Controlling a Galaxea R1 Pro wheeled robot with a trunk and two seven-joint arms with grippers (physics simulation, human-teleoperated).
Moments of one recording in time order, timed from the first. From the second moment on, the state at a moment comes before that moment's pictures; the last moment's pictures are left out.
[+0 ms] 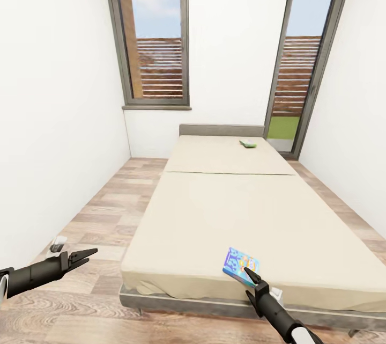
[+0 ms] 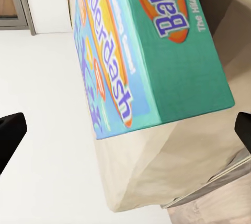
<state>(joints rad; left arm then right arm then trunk) -0.38 0.33 0.52 -1.06 -0.01 0.94 -1.30 -0.40 0.04 -0.64 -0.45 -0.60 0.50 0.71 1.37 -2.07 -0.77</state>
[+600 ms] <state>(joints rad) -0.38 0.33 0.52 -1.06 -0.01 0.95 -1.30 -0.40 0.04 -0.64 -0.45 -0.60 0.49 0.71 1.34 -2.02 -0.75</state>
